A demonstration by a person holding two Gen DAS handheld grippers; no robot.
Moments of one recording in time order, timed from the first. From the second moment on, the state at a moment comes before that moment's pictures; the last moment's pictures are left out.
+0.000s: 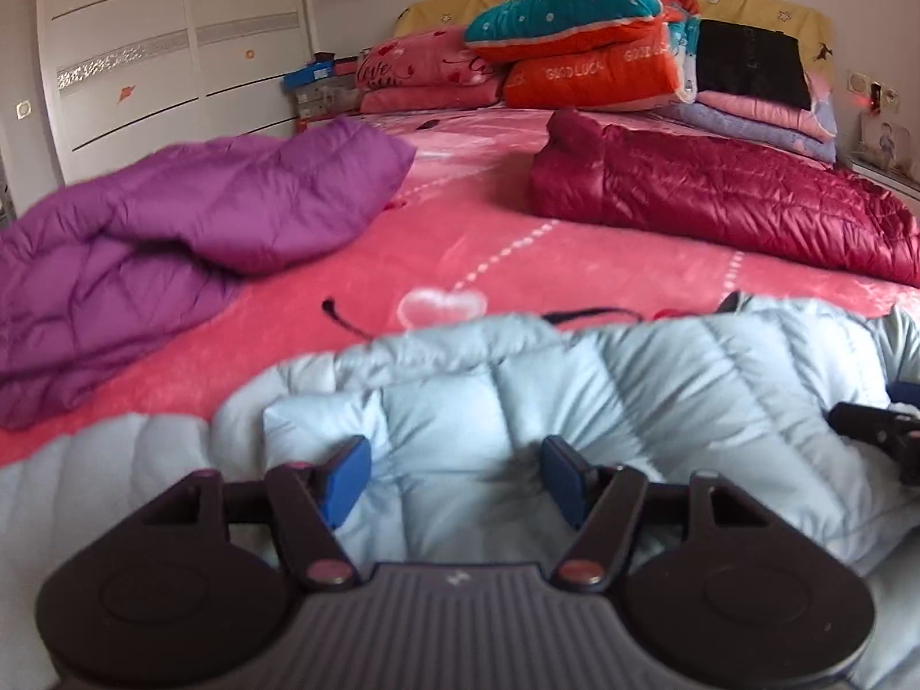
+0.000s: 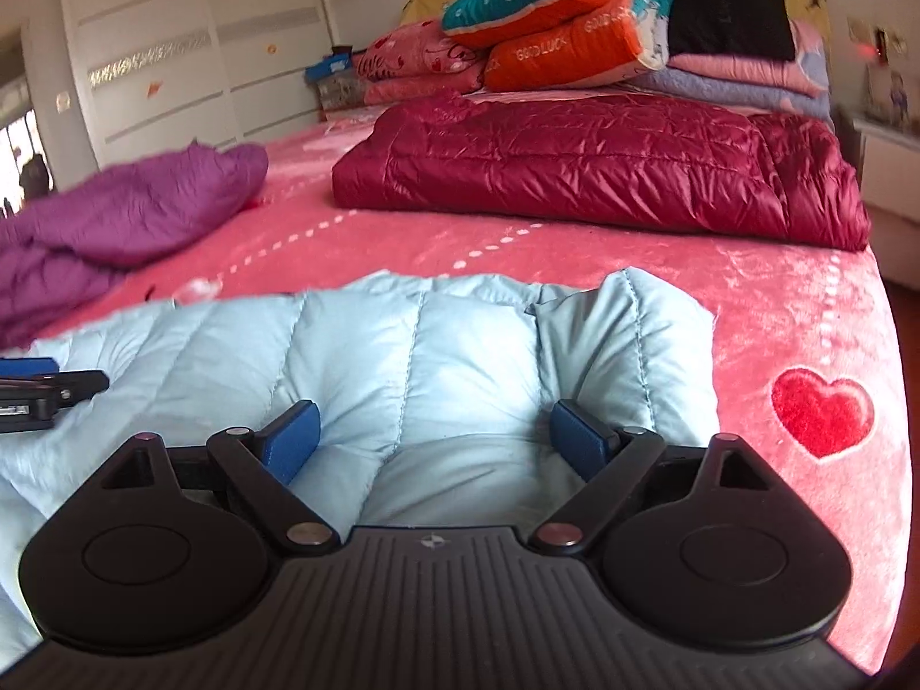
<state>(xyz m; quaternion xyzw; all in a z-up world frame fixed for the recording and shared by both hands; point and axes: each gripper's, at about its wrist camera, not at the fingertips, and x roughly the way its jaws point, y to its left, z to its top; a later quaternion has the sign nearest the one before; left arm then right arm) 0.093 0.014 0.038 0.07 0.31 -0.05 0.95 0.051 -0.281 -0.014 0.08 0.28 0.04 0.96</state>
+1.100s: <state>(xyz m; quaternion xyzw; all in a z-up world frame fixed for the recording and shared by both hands) -0.011 0.048 0.075 0.01 0.29 -0.09 0.95 -0.010 -0.239 0.025 -0.01 0.26 0.04 0.96</state>
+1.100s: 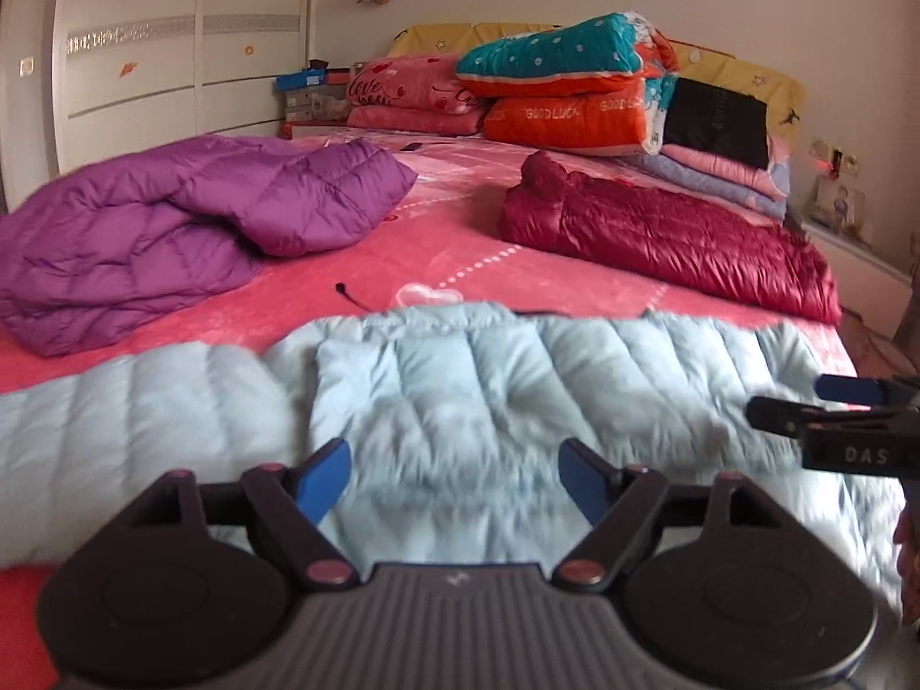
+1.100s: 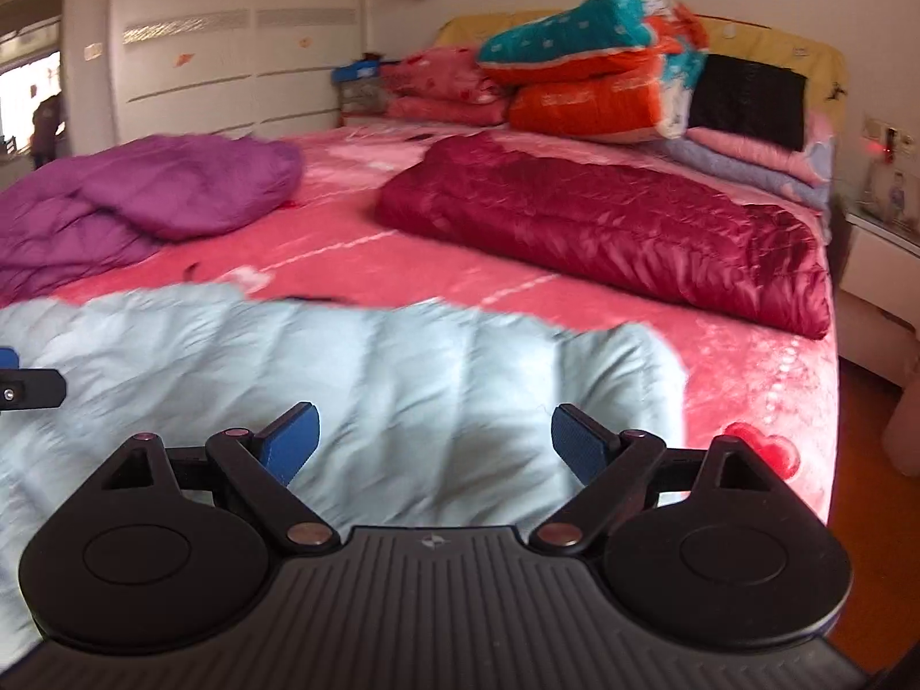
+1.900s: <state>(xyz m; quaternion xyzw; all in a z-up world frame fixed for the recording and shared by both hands) -0.117 0.042 0.031 0.06 0.29 -0.09 0.95 -0.161 -0.174 -0.006 -0.05 0.34 0.03 0.94</state>
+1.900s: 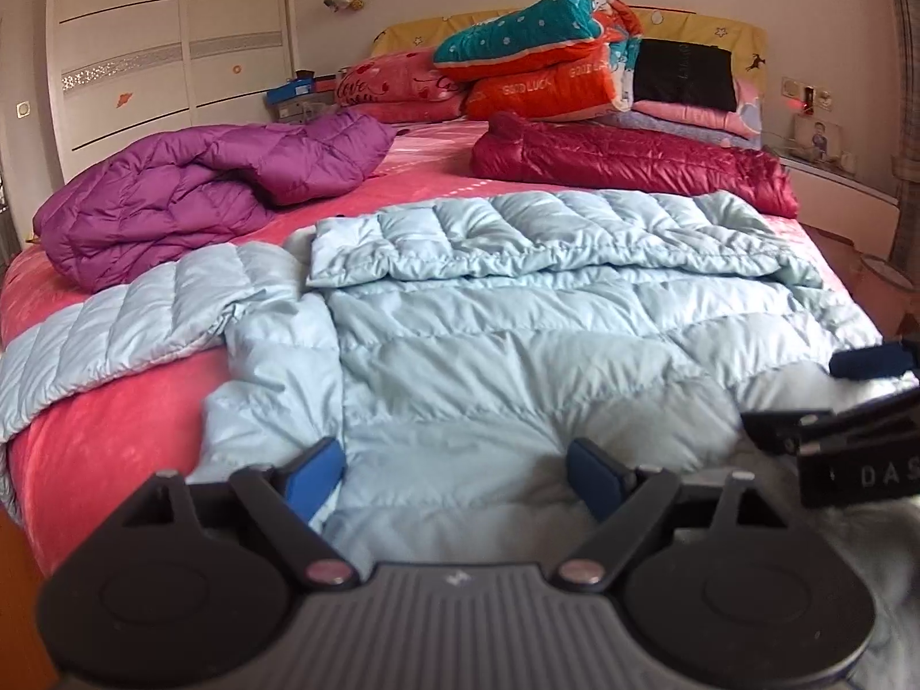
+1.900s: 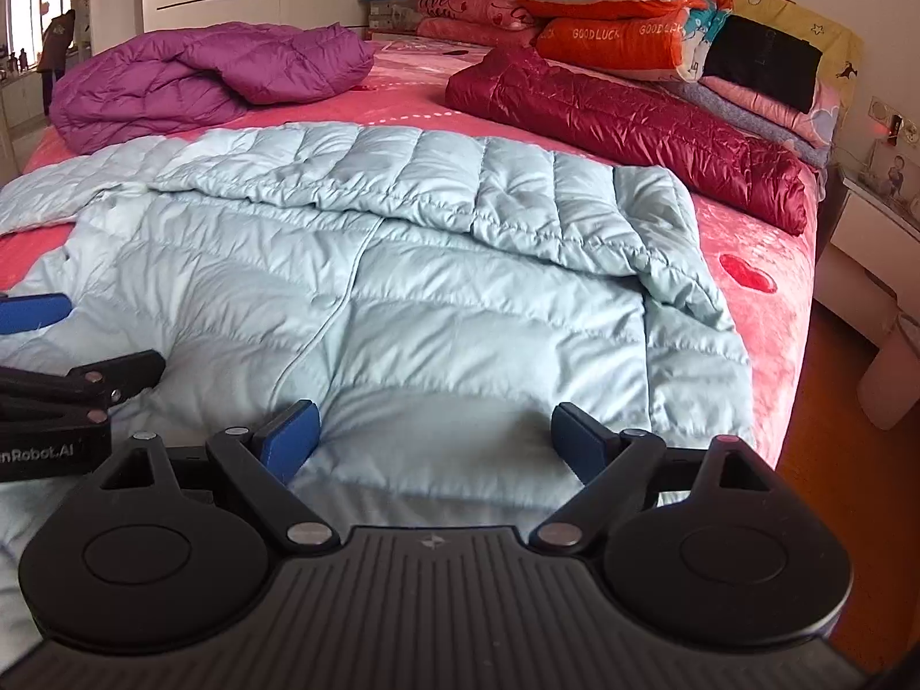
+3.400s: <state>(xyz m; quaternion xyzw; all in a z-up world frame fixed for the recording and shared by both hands) -0.036 0.377 -0.010 -0.52 0.24 0.18 0.80 -0.191 -0.182 0.010 0.07 0.37 0.01 0.93</state>
